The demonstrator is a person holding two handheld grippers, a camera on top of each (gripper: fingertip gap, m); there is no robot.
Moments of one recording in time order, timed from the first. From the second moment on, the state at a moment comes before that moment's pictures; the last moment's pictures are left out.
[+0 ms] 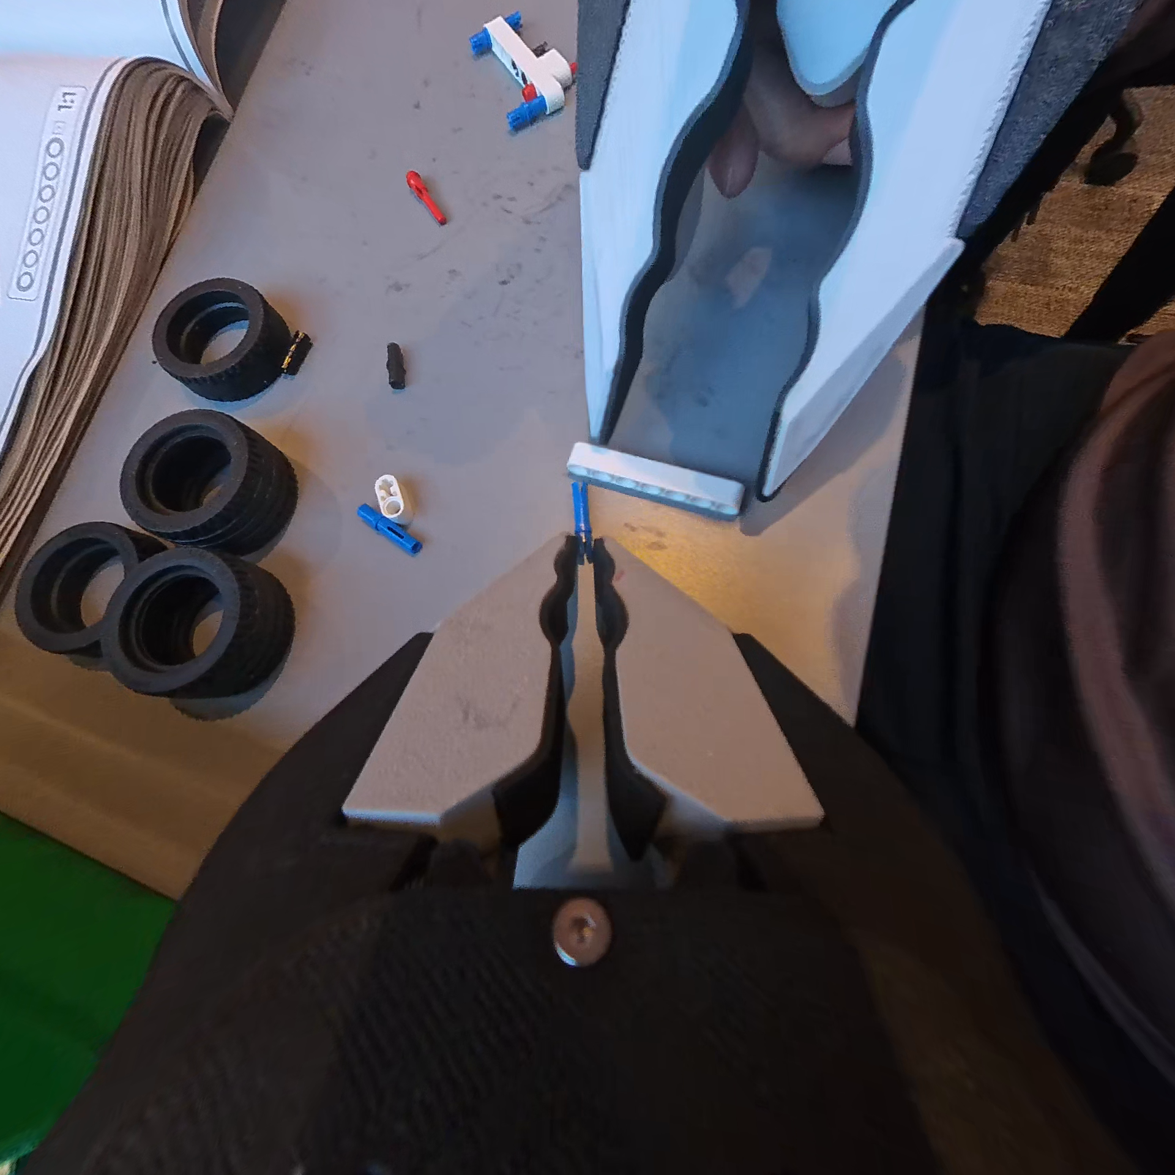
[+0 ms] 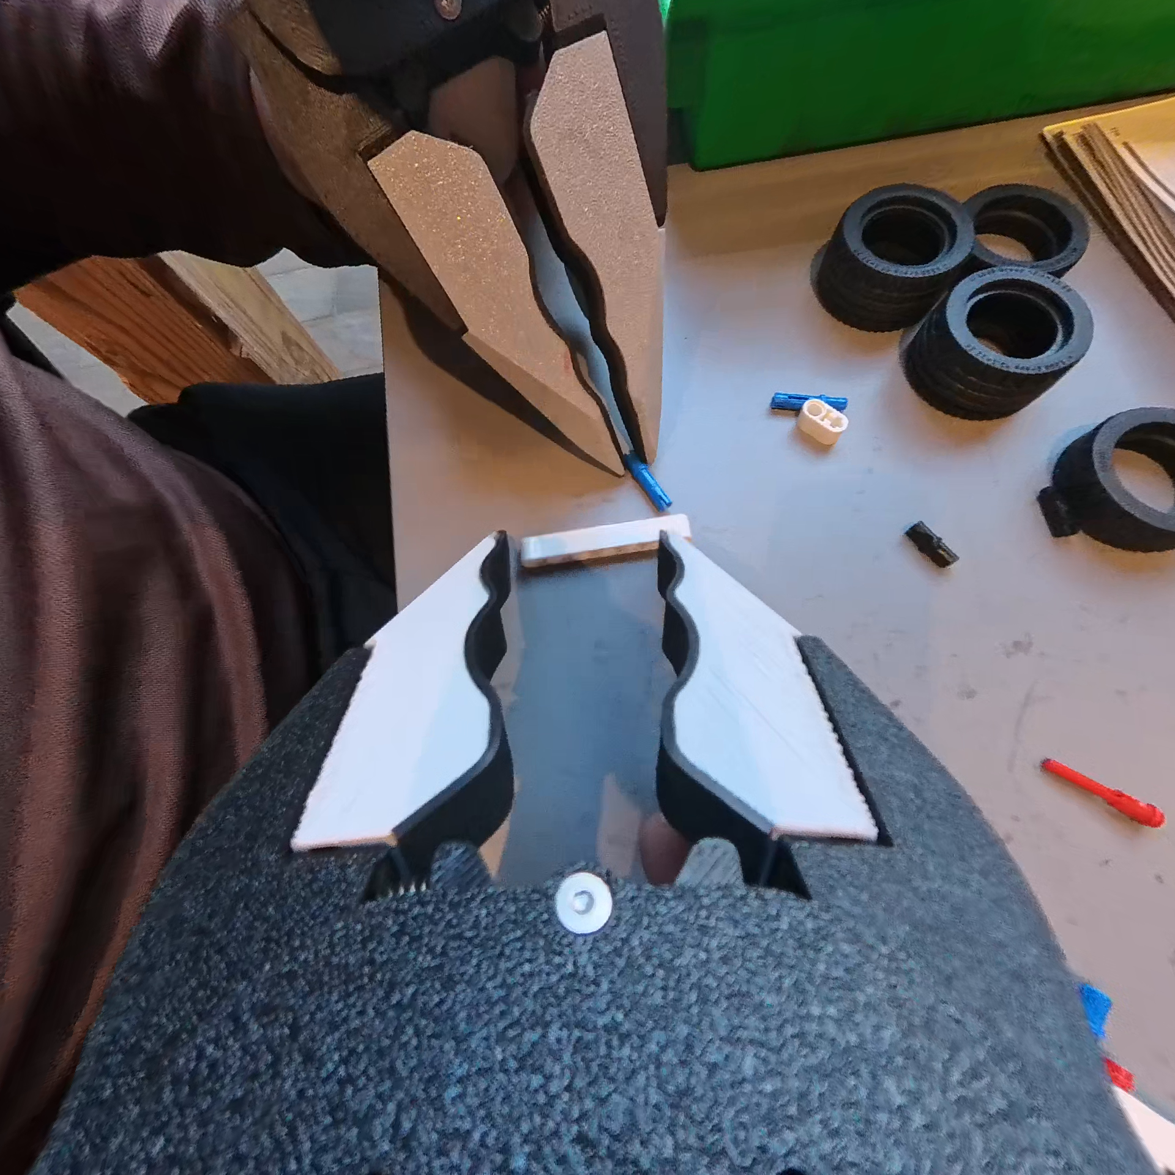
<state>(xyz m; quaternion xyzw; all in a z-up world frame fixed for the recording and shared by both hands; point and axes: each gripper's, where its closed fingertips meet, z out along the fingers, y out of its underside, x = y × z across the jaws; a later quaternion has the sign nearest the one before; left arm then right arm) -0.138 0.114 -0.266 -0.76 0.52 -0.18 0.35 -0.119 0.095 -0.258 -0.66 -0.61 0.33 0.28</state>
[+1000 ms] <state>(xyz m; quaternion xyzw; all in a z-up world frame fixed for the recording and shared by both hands) -0.139 0.119 -0.266 -0.77 0.51 -0.19 0.35 -0.120 0.101 -0.251 -0.64 -0.63 0.32 0.32</state>
